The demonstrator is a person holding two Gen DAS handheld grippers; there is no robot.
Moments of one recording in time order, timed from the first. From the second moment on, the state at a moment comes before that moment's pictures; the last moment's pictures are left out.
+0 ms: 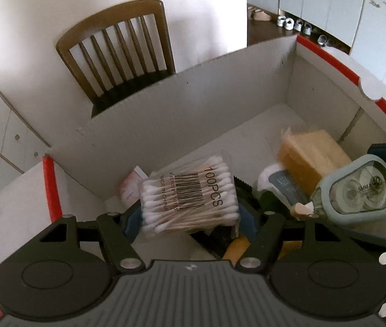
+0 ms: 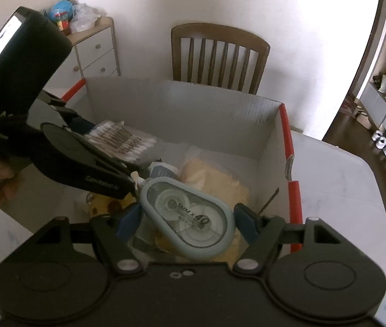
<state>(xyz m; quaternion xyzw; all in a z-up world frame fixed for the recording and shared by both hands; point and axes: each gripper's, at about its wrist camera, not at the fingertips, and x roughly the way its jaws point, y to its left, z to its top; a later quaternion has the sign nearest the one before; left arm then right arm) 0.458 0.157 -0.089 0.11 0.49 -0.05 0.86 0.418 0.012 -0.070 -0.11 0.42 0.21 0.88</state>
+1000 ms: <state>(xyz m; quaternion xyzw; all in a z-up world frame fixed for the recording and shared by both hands) 0.397 0.148 -0.013 0.13 0.43 -0.04 0.89 0.368 -0.014 -0.014 -0.11 0.37 0.22 0.89</state>
